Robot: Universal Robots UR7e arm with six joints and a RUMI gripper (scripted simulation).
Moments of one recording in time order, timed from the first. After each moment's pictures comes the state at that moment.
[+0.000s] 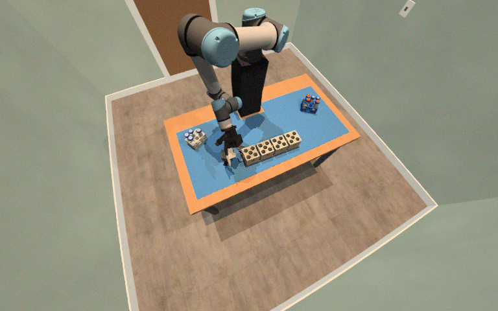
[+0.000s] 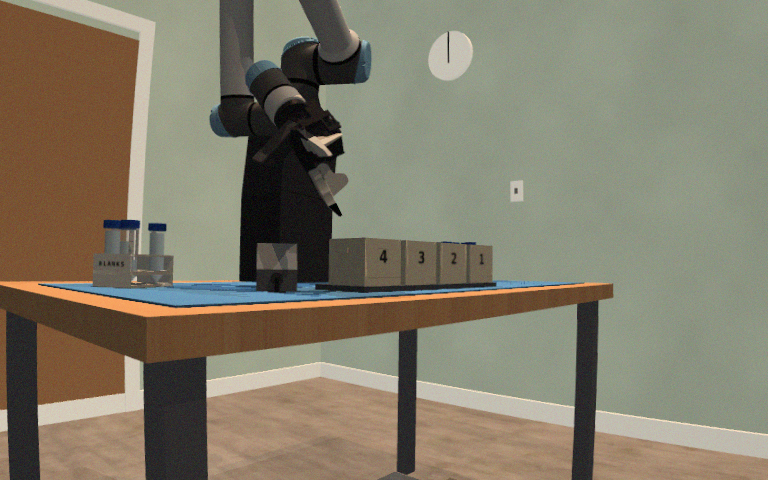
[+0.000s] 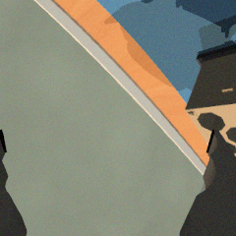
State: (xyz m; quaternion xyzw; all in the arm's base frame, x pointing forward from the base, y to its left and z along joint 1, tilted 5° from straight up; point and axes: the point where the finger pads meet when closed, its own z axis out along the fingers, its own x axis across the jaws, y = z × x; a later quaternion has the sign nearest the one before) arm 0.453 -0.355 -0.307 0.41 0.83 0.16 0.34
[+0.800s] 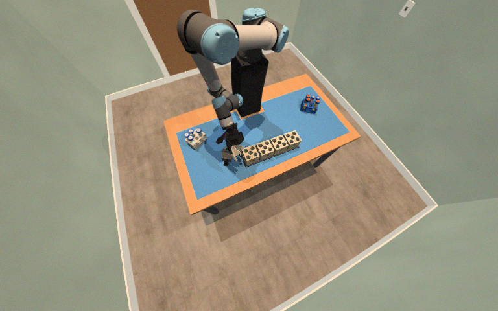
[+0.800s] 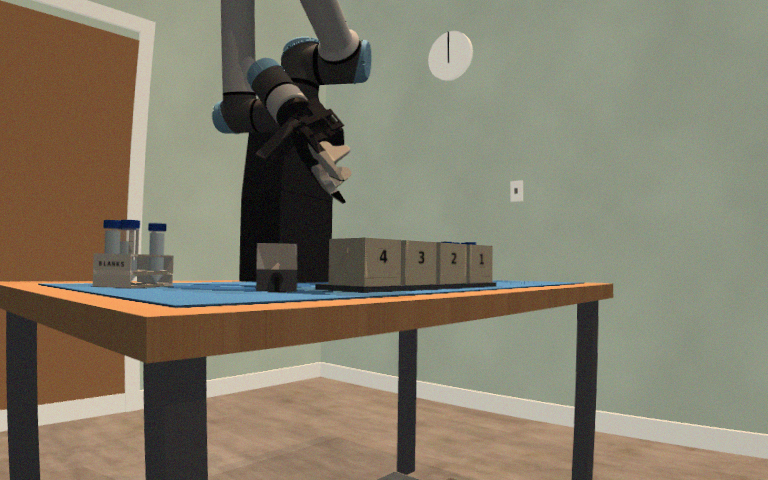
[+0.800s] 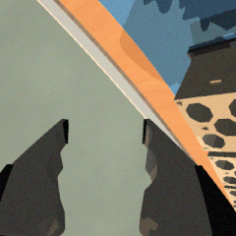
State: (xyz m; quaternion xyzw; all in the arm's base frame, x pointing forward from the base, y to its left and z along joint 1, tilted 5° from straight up) arm 0.448 -0.342 -0.299 0.39 0.84 0.16 0.34
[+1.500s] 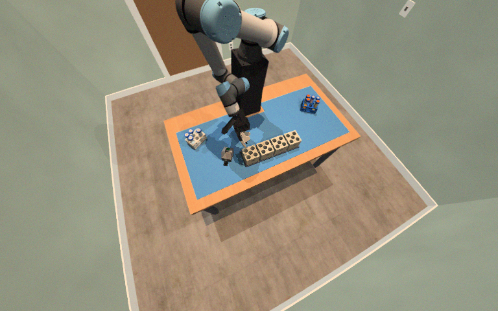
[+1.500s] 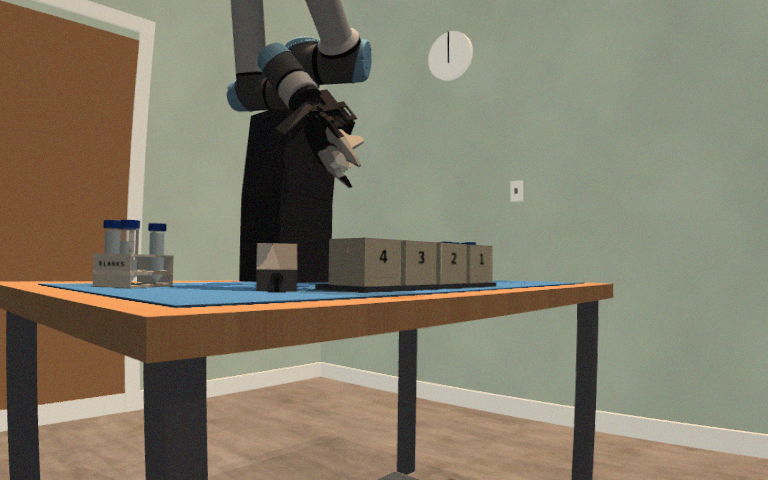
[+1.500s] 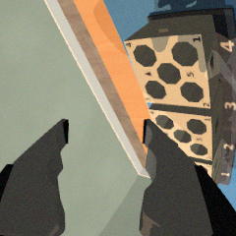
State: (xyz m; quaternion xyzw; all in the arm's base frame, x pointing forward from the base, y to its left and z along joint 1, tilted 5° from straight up) arm 0.415 -0.269 -0.251 0.25 0.90 0.15 0.32
